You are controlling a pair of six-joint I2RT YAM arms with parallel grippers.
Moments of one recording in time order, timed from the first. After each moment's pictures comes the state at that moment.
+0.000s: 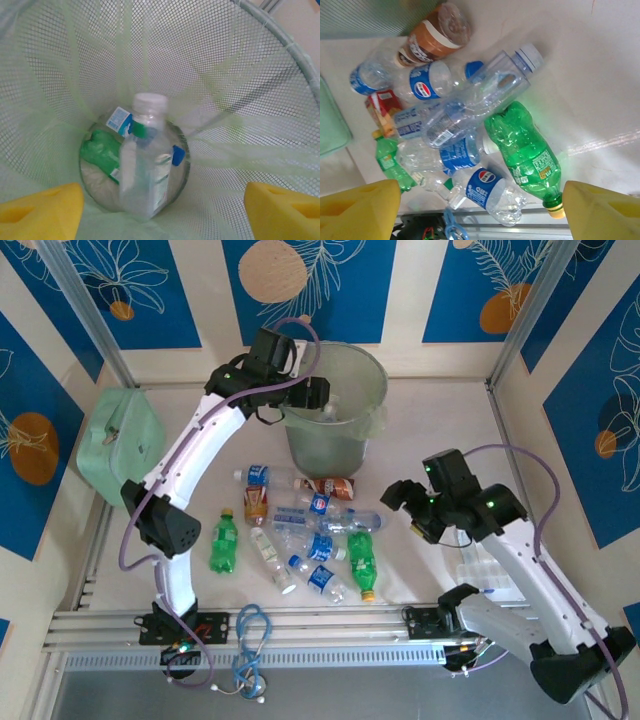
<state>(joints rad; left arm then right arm) -0.56 1.92 2.19 -0.96 0.07 -0.29 0.48 0.93 1.04 -1.15 -0.18 1.09</state>
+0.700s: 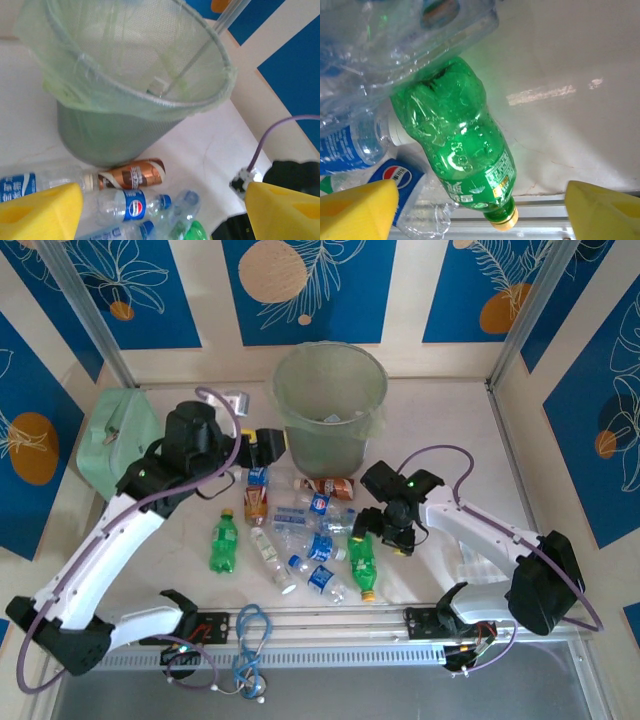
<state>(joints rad) -0.56 1.10 1.29 -0.63 0.16 -0.46 0.67 1.30 0.97 -1.11 -0.15 0.98</state>
